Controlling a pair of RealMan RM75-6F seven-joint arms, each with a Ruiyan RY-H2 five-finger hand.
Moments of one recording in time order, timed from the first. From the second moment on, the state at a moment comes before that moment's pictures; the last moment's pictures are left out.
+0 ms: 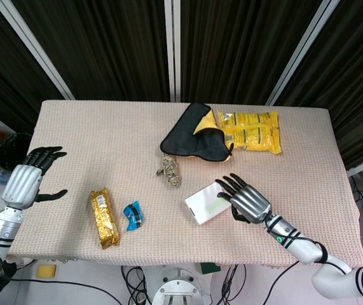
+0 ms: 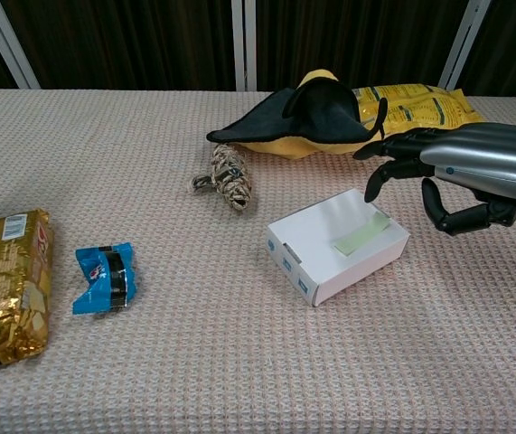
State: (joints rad) left arm -0.32 -1.13 -0.08 -1.55 1.54 1.38 -0.22; right arm 0.63 -1.30 -0.04 -1.63 -1.57 0.99 -0.18
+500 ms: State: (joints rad) left arm -0.32 -1.13 -0.08 -1.55 1.54 1.37 -0.22; right arm 0.62 -1.31 -0.04 -1.62 -1.56 0.97 -0.19
